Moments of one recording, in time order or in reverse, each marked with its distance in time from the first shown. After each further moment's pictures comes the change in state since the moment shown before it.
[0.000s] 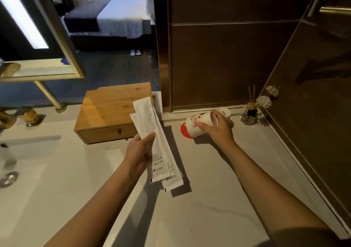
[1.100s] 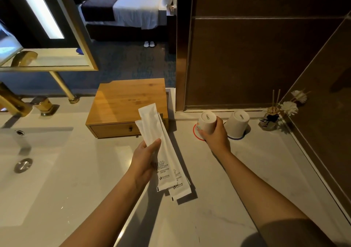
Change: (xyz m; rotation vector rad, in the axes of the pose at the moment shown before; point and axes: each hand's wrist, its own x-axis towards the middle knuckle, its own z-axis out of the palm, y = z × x) left_hand 0.008 -0.013 -0.020 -0.063 0.099 -0.089; right_hand 0.020 0.015 0.064 -0.114 -0.015 -0.003
